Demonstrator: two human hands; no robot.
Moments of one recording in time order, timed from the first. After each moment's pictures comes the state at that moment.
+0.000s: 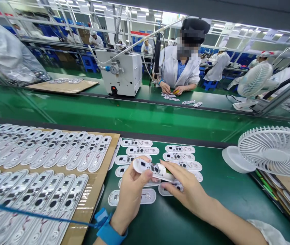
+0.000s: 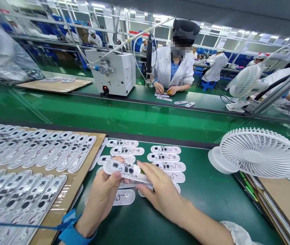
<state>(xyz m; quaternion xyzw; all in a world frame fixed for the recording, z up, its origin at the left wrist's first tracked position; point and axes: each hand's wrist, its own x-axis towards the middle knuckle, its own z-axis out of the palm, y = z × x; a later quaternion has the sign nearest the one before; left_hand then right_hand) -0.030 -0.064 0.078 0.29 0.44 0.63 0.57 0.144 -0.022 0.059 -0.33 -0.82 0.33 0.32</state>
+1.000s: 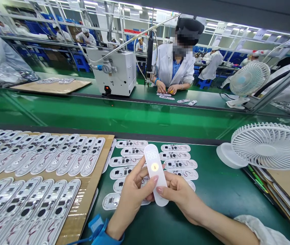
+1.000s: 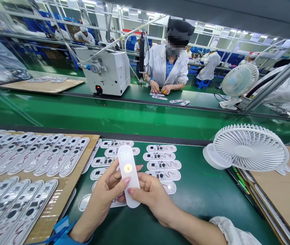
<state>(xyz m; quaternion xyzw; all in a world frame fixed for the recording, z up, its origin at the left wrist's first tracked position) -0.019 -0.069 0.077 0.29 0.48 0.57 0.60 0.121 -0.040 0.081 -0.30 -0.45 0.80 0.27</state>
